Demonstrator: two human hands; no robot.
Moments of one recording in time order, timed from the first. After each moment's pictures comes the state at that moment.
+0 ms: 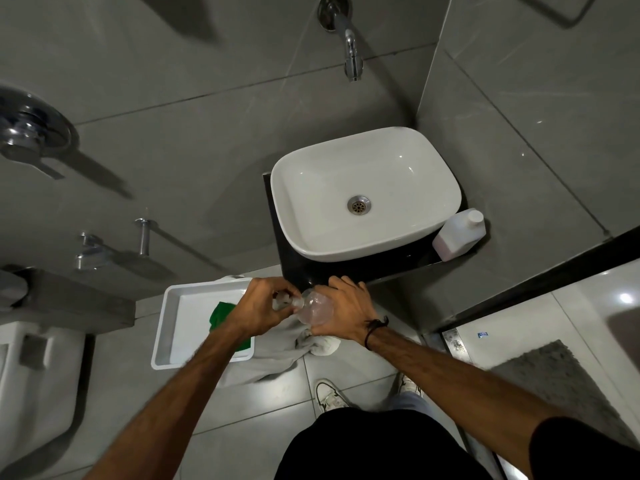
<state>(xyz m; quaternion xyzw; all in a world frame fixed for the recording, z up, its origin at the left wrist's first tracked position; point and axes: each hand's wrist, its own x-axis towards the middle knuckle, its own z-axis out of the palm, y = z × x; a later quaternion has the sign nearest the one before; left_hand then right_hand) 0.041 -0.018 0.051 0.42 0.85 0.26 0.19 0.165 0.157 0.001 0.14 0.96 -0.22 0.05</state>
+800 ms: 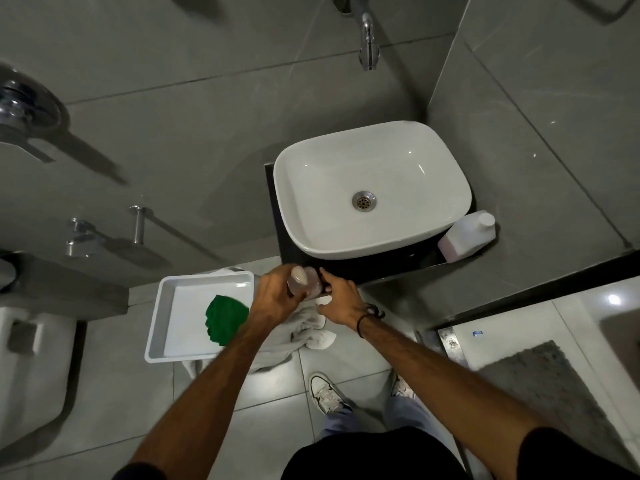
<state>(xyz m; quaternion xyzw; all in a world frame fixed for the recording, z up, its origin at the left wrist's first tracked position) 0.037 0.012 0.001 0.26 0.90 0.31 0.19 0.131 0.159 -0.025 0.26 0.84 -0.46 0.12</state>
